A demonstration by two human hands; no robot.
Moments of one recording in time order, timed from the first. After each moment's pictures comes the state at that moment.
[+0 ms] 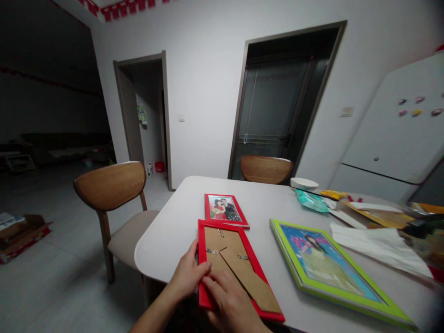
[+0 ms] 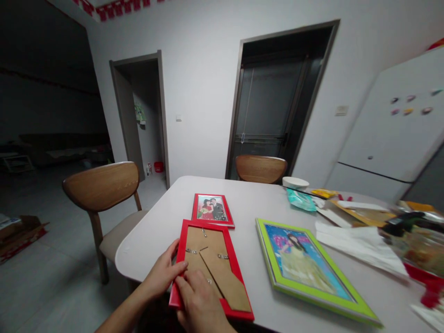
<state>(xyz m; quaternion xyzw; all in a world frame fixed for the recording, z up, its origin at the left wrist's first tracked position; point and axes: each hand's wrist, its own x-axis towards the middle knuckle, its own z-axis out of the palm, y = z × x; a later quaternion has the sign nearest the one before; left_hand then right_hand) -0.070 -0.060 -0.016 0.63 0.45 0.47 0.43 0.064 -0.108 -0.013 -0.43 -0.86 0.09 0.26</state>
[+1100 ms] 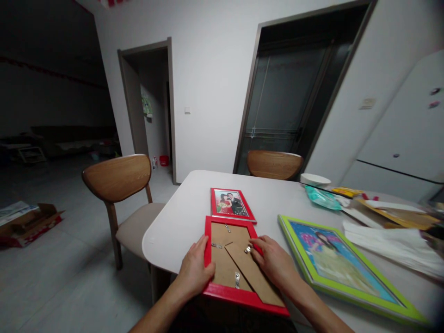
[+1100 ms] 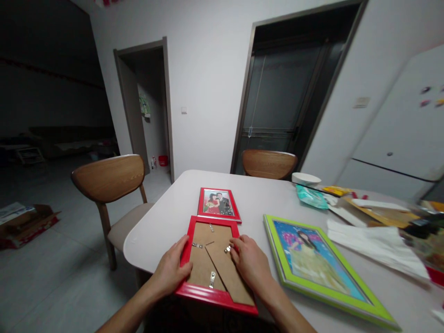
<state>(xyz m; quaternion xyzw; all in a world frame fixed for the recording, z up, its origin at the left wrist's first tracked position) -0.073 -0.068 -0.022 0.73 0.54 0.35 0.24 0.147 -0.042 -0.010 -0.60 -0.77 0.03 0.21</state>
